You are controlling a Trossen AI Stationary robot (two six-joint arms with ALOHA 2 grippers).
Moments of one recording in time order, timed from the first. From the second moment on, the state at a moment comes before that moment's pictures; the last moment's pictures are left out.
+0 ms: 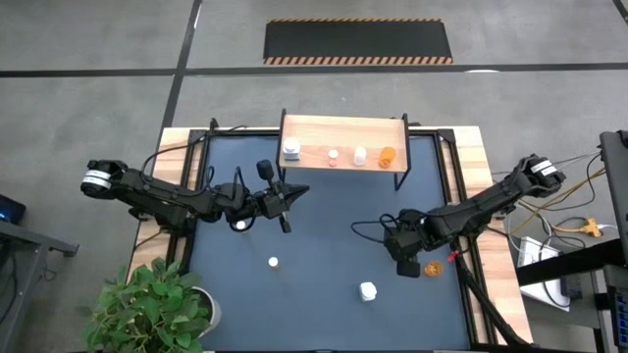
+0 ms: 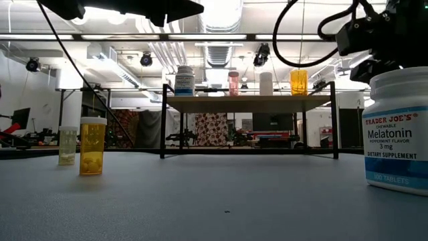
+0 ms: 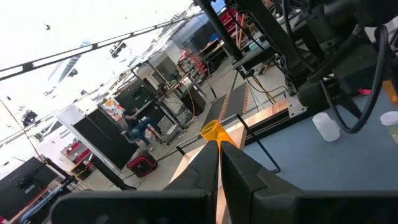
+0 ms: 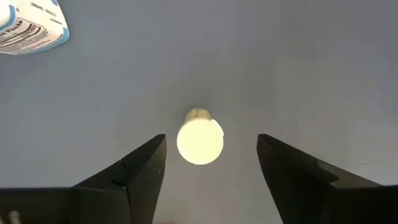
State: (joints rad) left arm -0.13 1.26 0.69 0.68 -0.46 0.69; right arm 0.40 1.35 0.85 -0.87 0.05 0.53
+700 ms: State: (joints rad) left arm -0.13 1.26 0.69 0.68 -0.46 0.69; right arm 0.40 1.35 0.77 -0.78 0.05 0.55
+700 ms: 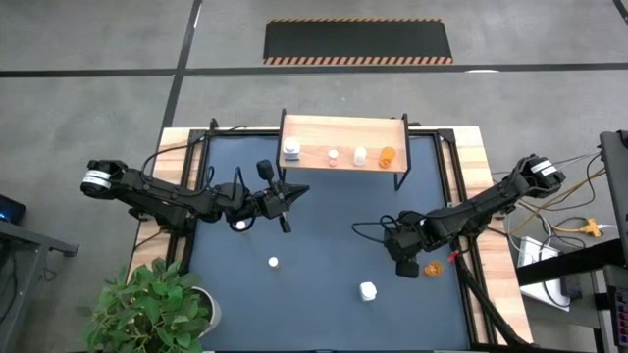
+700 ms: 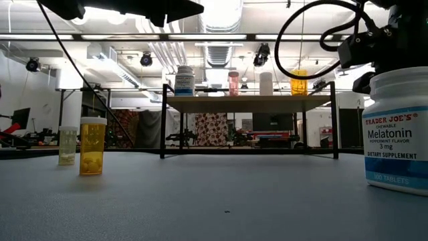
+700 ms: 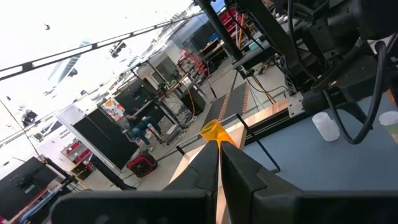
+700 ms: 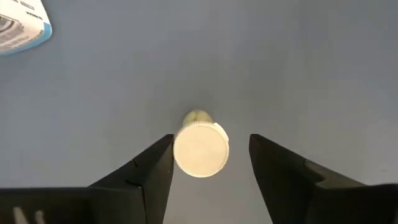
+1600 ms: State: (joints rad) left arm -0.13 1.26 0.68 0.68 -0.46 0.69; right arm 0.40 1.35 0.82 -0.78 0.03 0.58
